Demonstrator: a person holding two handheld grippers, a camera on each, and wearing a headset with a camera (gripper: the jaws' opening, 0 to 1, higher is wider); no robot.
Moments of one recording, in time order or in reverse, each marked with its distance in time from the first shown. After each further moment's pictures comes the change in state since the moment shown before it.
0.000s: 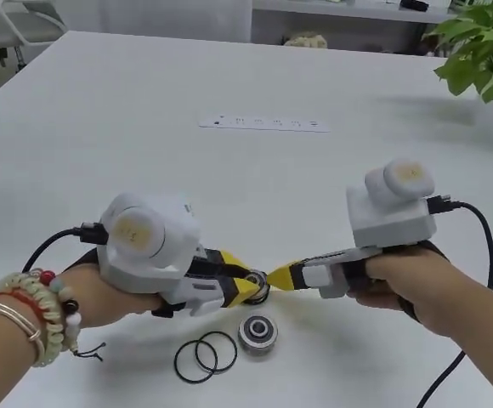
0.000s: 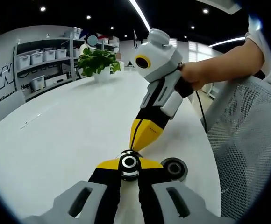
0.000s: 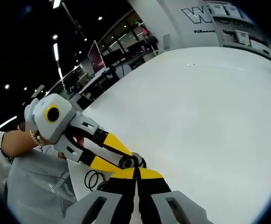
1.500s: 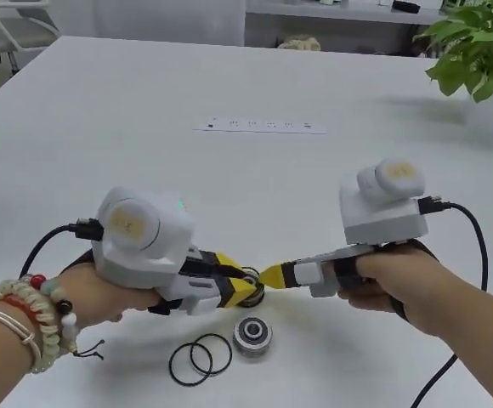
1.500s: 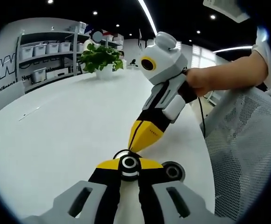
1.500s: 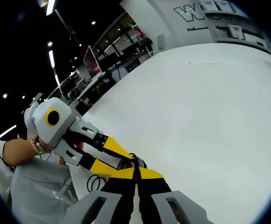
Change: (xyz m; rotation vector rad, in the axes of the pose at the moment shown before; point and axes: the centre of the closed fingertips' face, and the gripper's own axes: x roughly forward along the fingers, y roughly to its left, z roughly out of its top) left arm 0.001 0.000 0.001 -0.075 0.017 -0.020; right arm 0.000 -0.001 0.003 0.068 -0.024 -0.005
